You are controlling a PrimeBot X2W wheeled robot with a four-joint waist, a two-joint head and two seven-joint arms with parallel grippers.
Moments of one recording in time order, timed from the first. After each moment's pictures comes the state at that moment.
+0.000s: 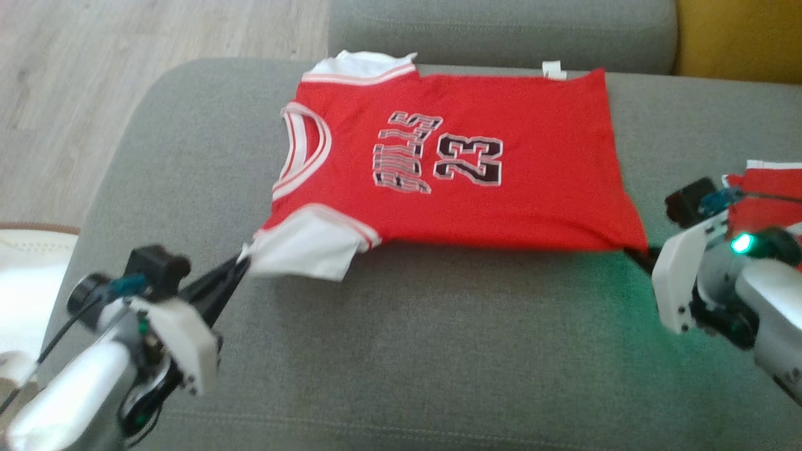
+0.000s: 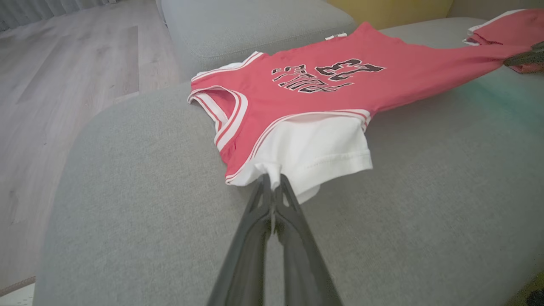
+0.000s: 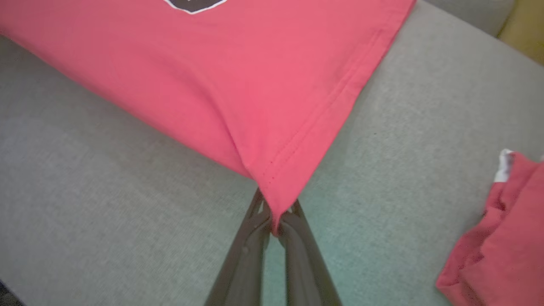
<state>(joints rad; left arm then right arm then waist) -0.38 0.58 -0.74 0.34 -0.60 -0.13 -0.07 -0.71 -0.62 1.10 0.69 0.91 0.13 0.28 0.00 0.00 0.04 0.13</state>
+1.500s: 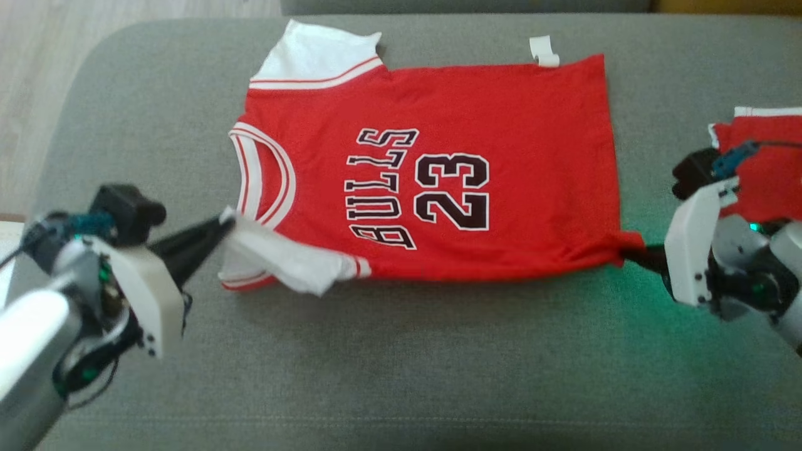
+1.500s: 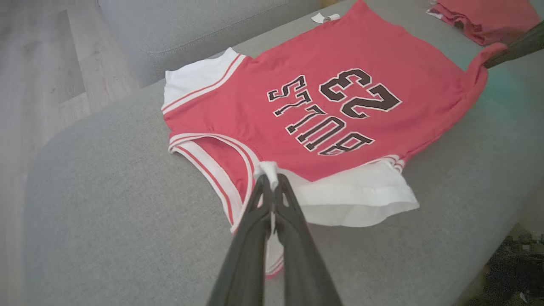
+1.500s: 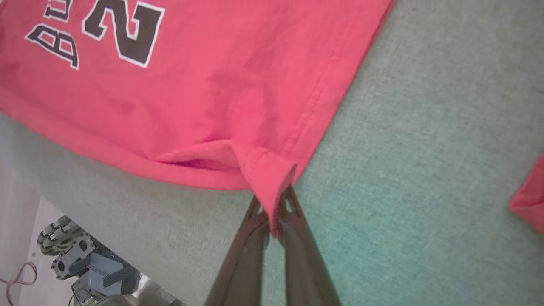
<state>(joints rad) -0.49 0.80 -0.80 0.05 -0.75 -0.12 0.15 -0.70 -0.72 0.97 0.45 1.14 0.13 0.70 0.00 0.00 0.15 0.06</state>
